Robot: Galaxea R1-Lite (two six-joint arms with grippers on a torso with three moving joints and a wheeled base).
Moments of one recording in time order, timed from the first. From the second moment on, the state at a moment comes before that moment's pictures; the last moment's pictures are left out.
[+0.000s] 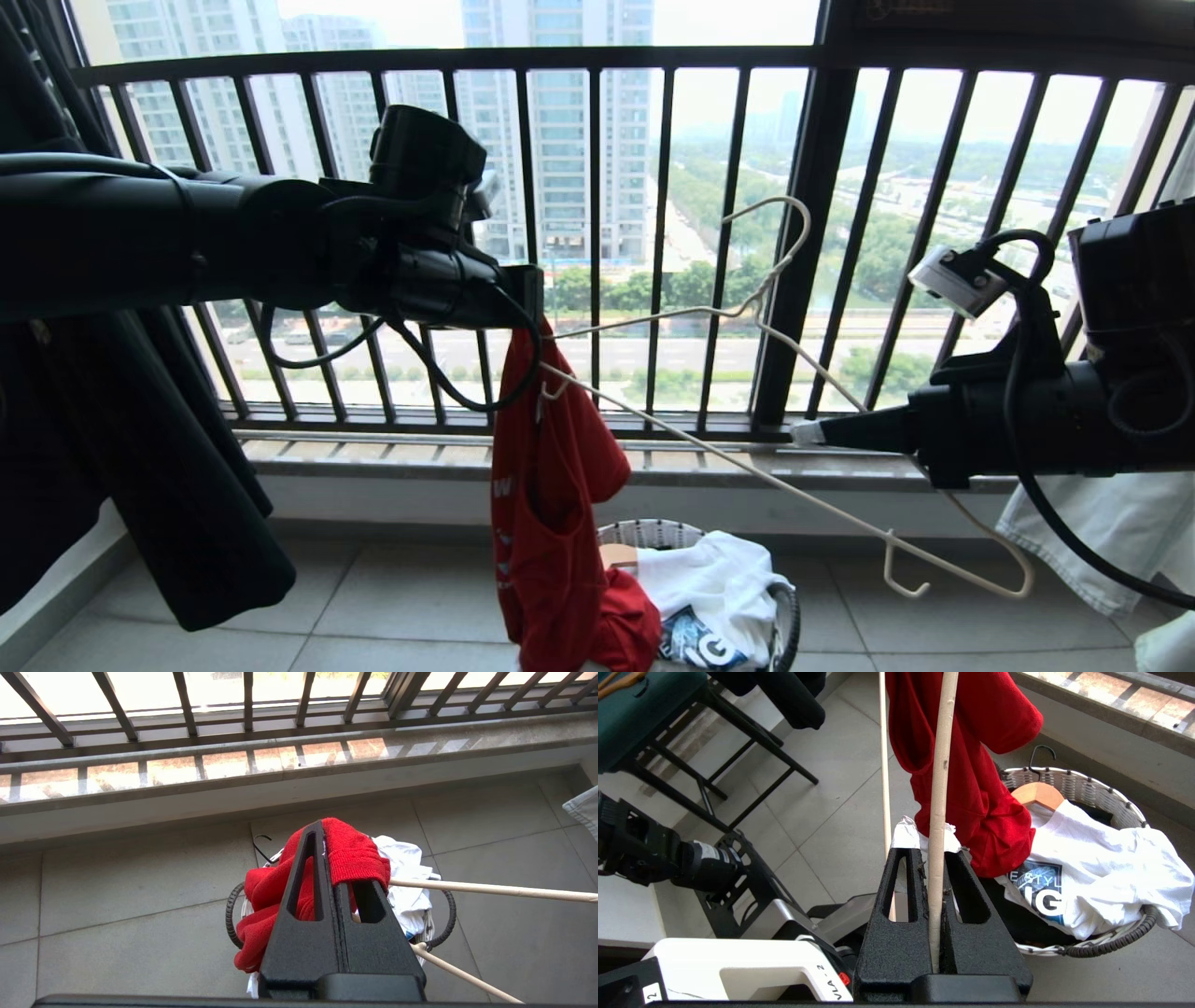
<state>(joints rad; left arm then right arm) -0.49 1.90 -1.70 0.26 0.05 -0.24 0.32 1.46 -1.00 0.04 0.61 0.15</state>
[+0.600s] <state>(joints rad) -0.49 1.90 -1.71 0.26 0.05 -0.25 0.25 1.46 -1.04 0.04 0.57 0.14</state>
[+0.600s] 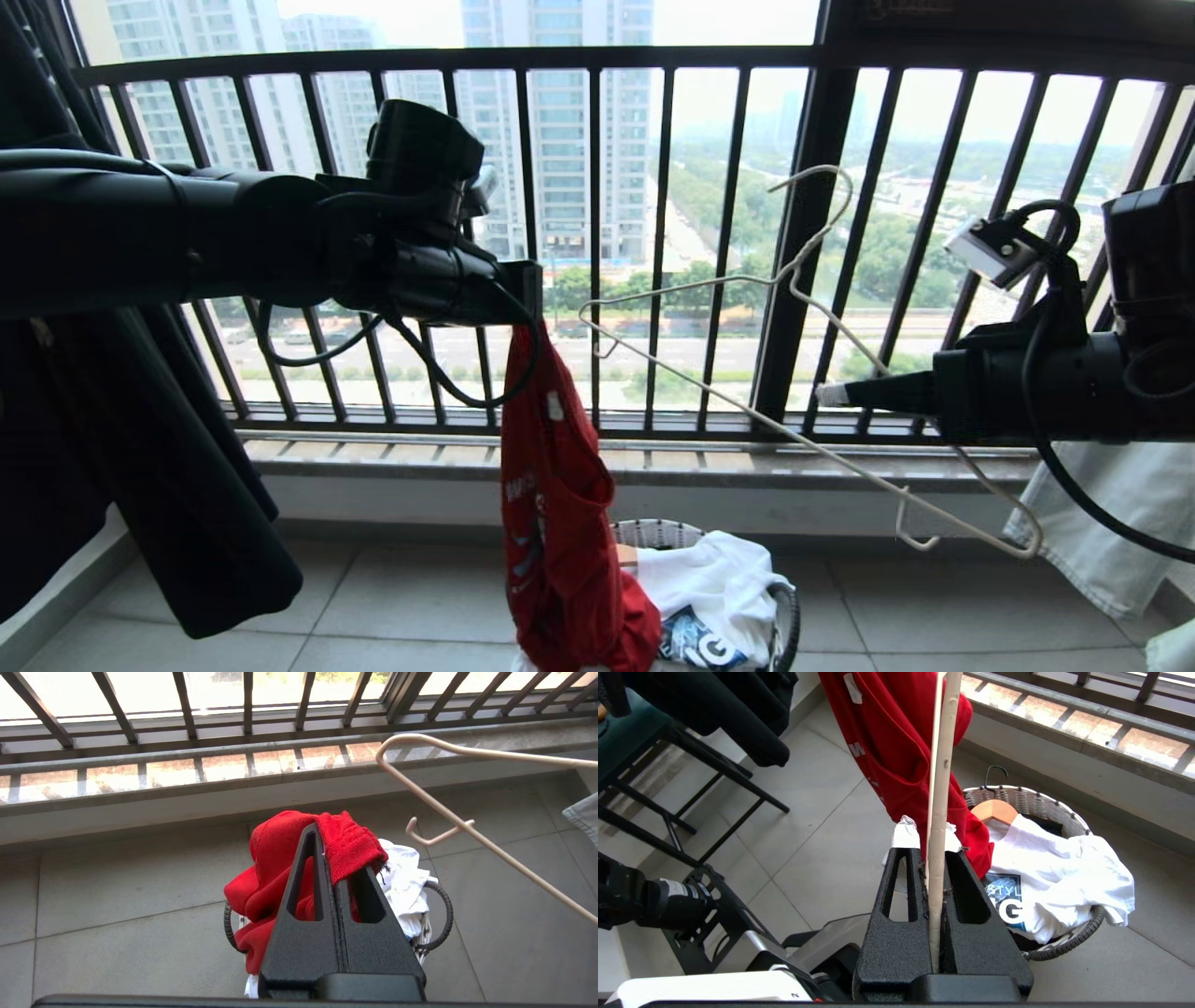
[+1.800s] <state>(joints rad) -0.49 1.96 -1.76 0.26 0.11 -0.28 0.38 1.43 -1.01 0.17 0.57 0.06</state>
